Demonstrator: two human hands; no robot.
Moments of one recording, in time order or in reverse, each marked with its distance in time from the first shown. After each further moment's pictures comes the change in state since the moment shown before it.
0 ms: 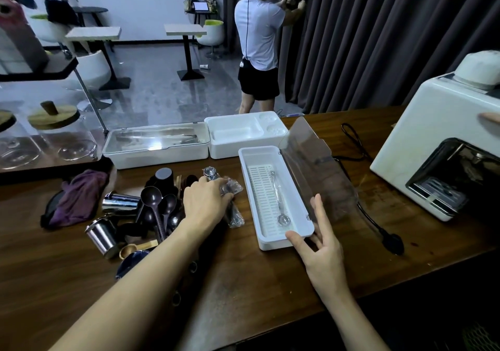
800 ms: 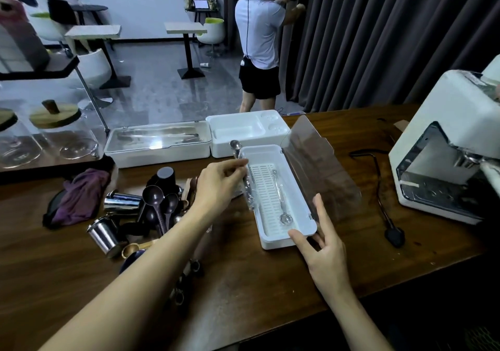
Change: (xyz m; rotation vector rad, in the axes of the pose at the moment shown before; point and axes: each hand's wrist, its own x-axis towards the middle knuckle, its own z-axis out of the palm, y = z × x) left_hand -0.003 0.026 -0.039 -0.775 0.058 0.029; right_hand 0.001 0.000 0.001 0.000 0.012 -0.001
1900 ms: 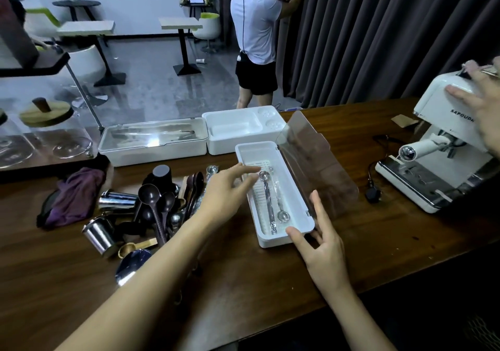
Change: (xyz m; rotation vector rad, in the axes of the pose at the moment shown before) left_hand -0.012 -0.008 0.017 -0.039 -0.119 0.139; right_hand -0.001 0.003 0.000 -0.056 -0.009 -0.023
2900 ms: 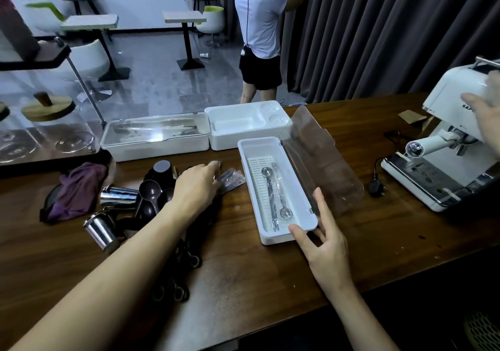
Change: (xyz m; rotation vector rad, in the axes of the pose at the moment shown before) left_hand 0.020 -0.053 -0.038 0.726 -0.067 -0.040; right_hand 0.001 0.001 0.000 0.020 -0.010 0.003
